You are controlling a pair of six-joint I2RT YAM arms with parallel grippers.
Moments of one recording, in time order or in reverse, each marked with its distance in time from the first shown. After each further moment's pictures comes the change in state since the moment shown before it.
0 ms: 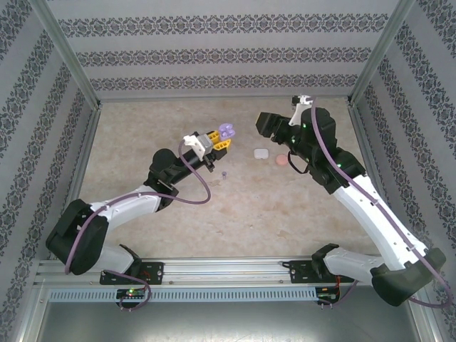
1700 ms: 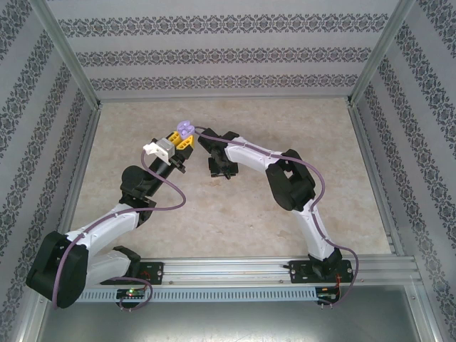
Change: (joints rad) left arm 0.164 -0.257 -0.229 0.069 -0.126 -0.095; right arm 0.232 1.140 0.591 -0.507 0.065 0.077
